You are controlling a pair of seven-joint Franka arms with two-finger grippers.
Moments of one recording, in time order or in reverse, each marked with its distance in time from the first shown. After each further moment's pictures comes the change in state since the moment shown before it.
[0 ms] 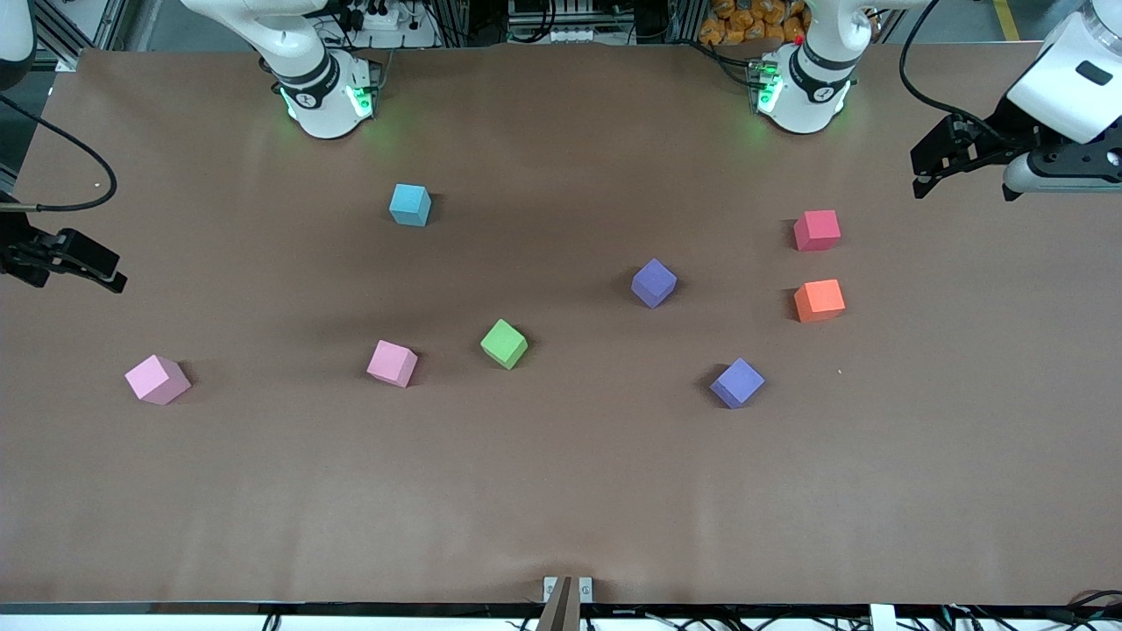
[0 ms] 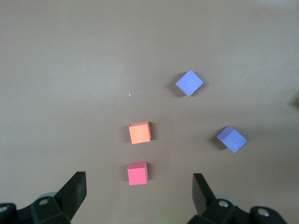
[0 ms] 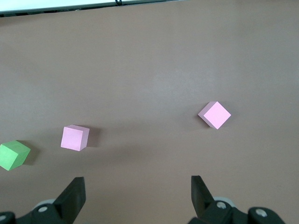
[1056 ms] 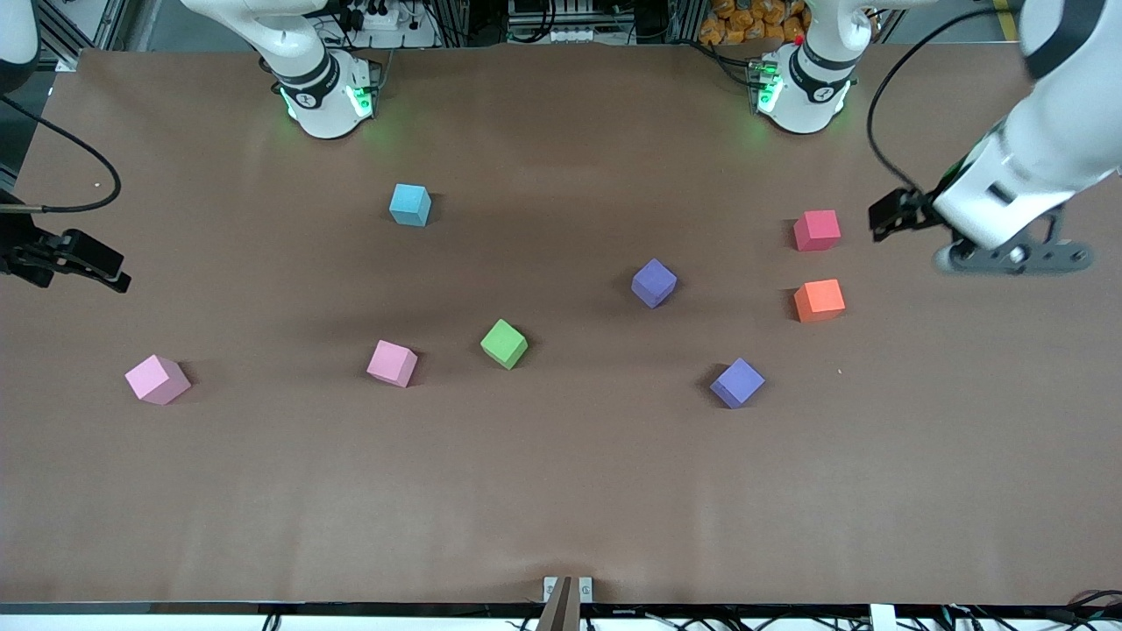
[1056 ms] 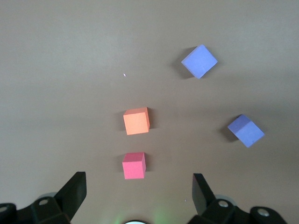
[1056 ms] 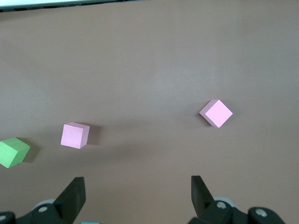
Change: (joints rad) left arm -0.003 0.111 0.000 -0.145 0.000 0.090 -0.036; right arm 0.004 0.010 0.006 -0.005 -0.001 -0.006 -0.001
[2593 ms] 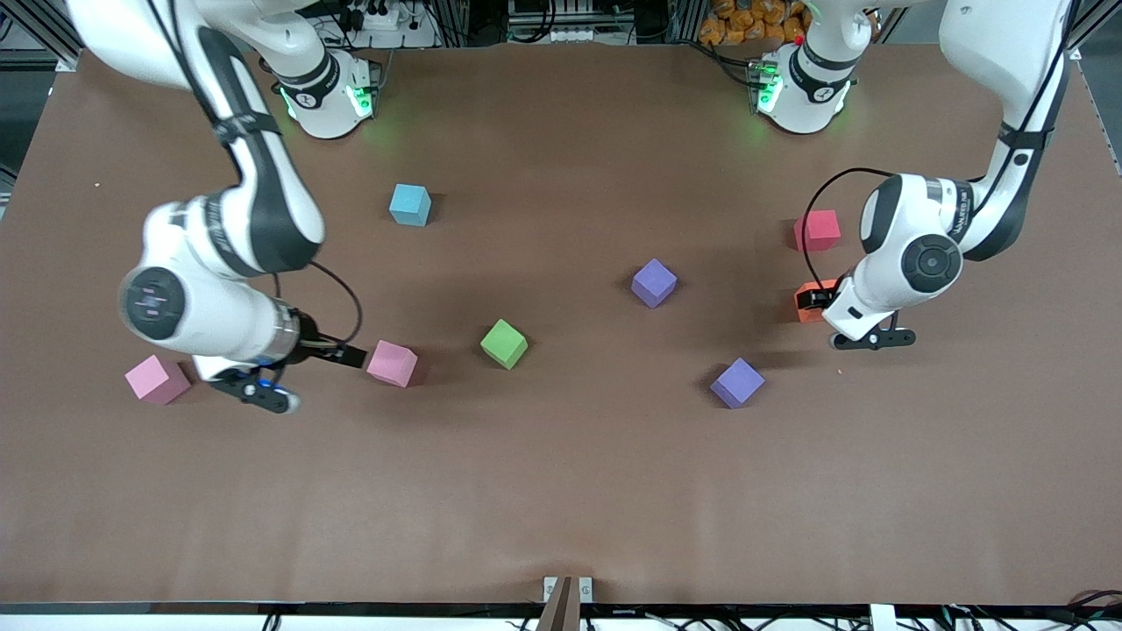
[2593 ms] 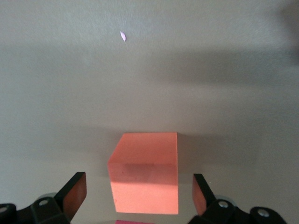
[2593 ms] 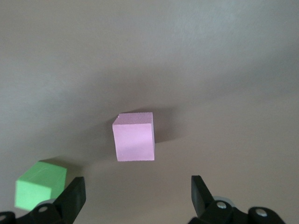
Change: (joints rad) left arm 0.082 0.219 0.006 -0.592 0.106 0.707 -0.114; right arm 0.278 0.344 -0.015 -0.167 0.164 0.311 0.475
